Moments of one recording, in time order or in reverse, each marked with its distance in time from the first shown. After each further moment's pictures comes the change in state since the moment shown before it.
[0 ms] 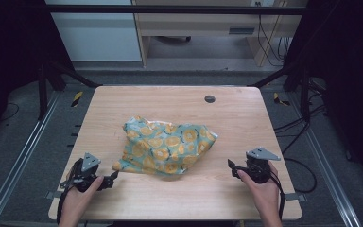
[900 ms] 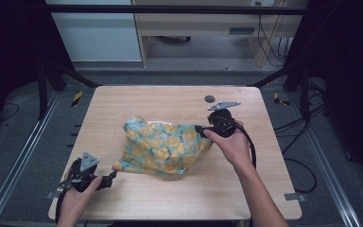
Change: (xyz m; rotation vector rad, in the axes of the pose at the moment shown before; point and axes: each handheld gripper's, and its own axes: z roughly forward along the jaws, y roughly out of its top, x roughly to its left) left arm 0.003 0.001 -0.002 -0.006 0.005 0.008; right arm 0.063 0.151 0.051 0.114 0.188 -0.119
